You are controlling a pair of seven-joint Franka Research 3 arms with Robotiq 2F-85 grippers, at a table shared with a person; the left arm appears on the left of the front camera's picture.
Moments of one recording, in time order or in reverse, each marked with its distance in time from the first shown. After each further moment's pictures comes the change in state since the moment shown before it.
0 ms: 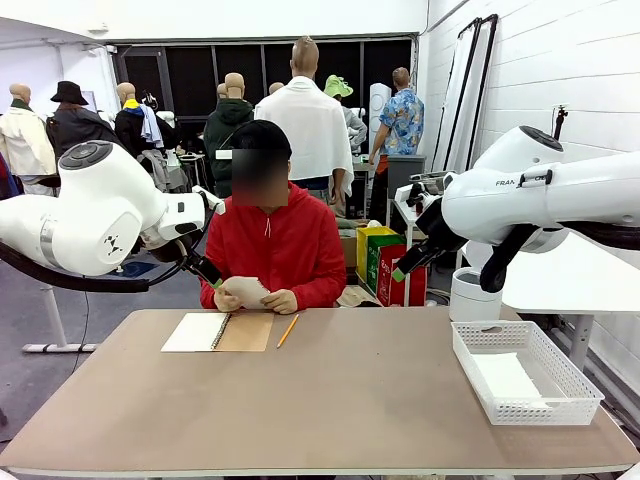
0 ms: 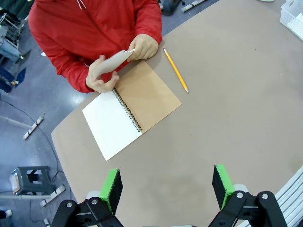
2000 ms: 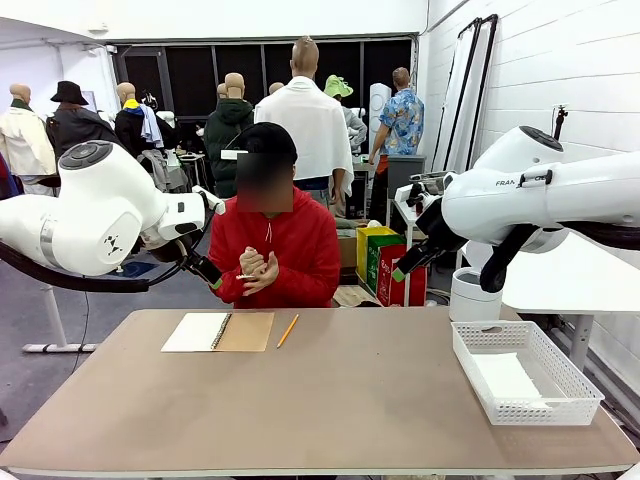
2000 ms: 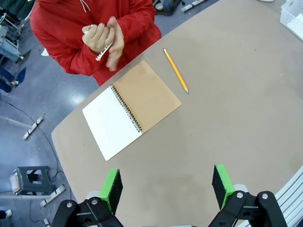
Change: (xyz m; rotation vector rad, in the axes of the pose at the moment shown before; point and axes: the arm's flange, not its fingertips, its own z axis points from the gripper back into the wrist) left arm 0.000 0.000 0.000 0.000 0.000 0.000; right arm 0.000 0.000 0.000 0.000 0.000 0.000
